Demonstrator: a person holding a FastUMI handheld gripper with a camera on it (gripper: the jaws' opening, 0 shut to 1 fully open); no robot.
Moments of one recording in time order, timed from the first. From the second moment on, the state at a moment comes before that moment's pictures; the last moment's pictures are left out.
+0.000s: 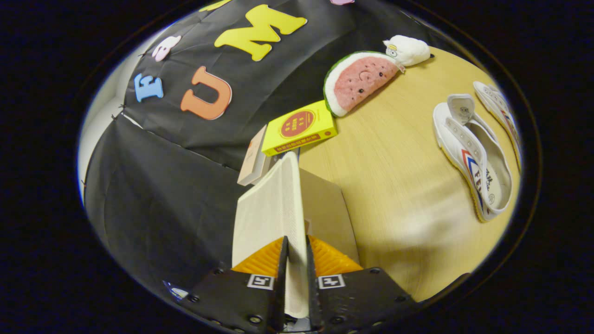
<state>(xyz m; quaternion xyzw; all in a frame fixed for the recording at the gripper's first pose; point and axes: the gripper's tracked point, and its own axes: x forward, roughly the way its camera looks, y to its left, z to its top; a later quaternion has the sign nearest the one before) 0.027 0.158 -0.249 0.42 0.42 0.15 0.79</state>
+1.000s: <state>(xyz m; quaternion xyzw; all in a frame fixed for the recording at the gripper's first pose) 0.020 0.276 -0.078 0.27 0.35 0.26 0.86</state>
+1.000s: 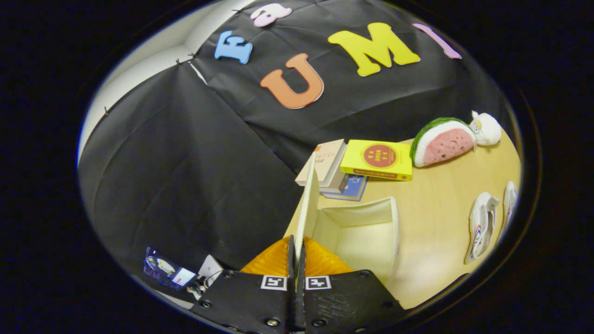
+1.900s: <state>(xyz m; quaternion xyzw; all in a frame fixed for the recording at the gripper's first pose) -0.002 0.422 -0.059 0.14 0.28 0.30 0.90</state>
